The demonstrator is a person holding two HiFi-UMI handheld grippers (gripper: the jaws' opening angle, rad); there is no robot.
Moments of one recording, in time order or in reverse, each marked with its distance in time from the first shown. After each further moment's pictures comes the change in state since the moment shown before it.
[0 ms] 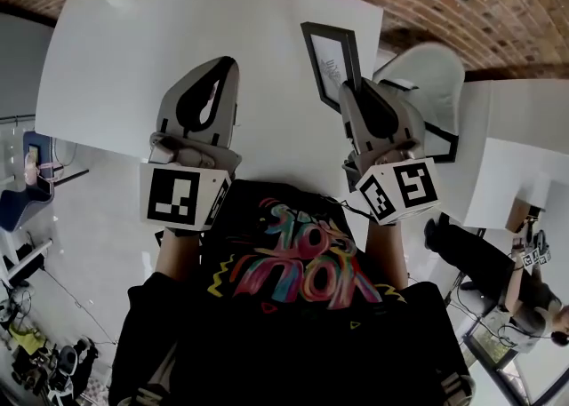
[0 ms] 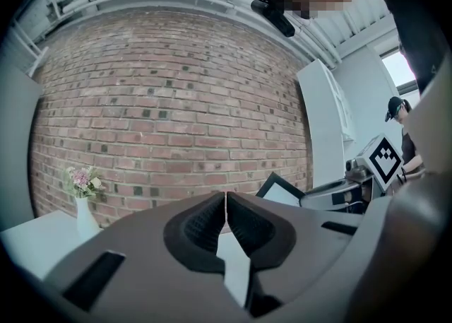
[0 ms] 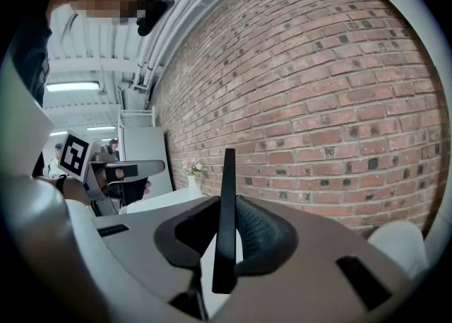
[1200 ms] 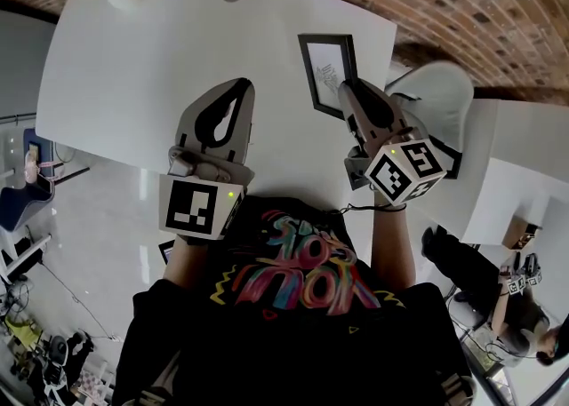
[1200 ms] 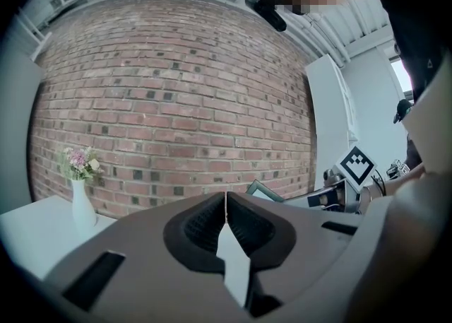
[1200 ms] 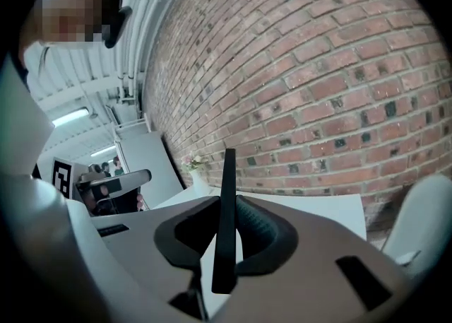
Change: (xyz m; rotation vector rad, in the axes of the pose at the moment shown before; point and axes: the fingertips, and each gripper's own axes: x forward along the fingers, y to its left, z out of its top) left arm 0.040 0.021 -0.025 -0.099 0.019 0.028; right arm 0.077 -0.039 -0.034 0.230 0.112 0.099
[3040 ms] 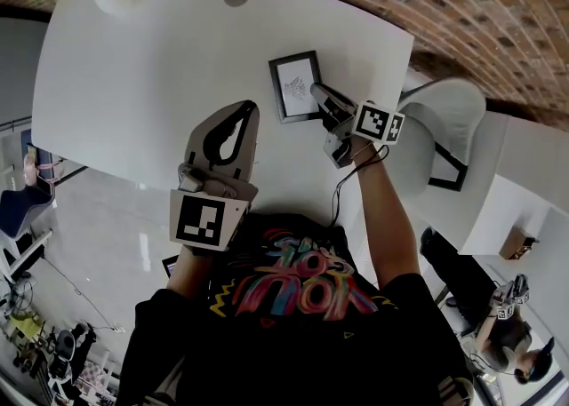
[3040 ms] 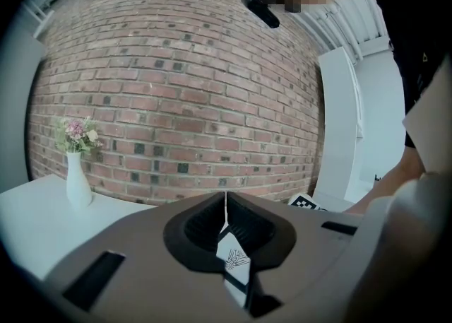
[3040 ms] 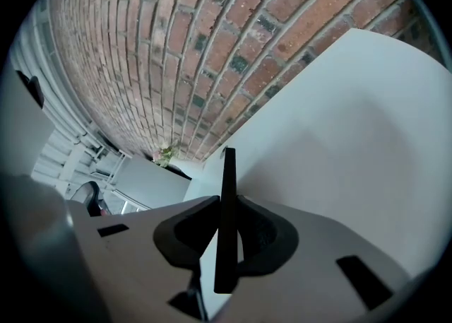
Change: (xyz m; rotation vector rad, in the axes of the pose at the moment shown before) left arm 0.053 0.041 -0.061 -0.066 0.114 0.006; right arm 0.149 -0.094 -0.150 0.642 0.281 0.152
